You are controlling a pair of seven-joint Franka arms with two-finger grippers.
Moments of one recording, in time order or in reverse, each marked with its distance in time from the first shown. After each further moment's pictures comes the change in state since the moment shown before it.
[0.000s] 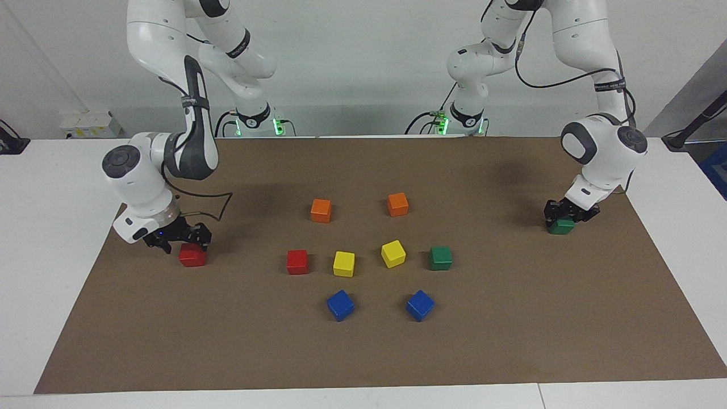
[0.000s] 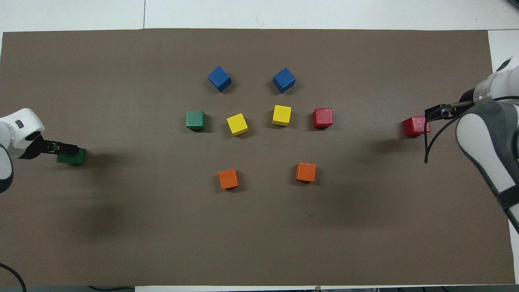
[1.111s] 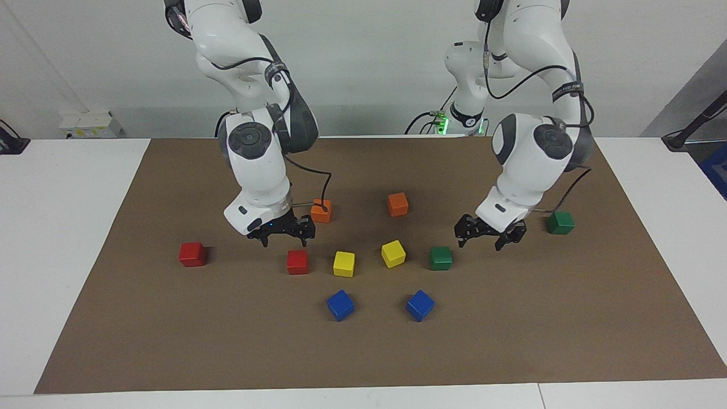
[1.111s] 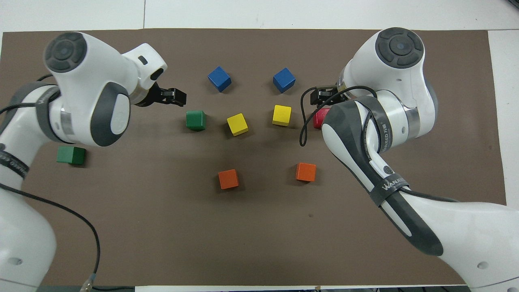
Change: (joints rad) left arm -0.519 0.217 -0.023 0.405 -0.035 -0.114 -0.533; right arm 0.410 0.247 0.009 0.227 0.002 0.028 0.529
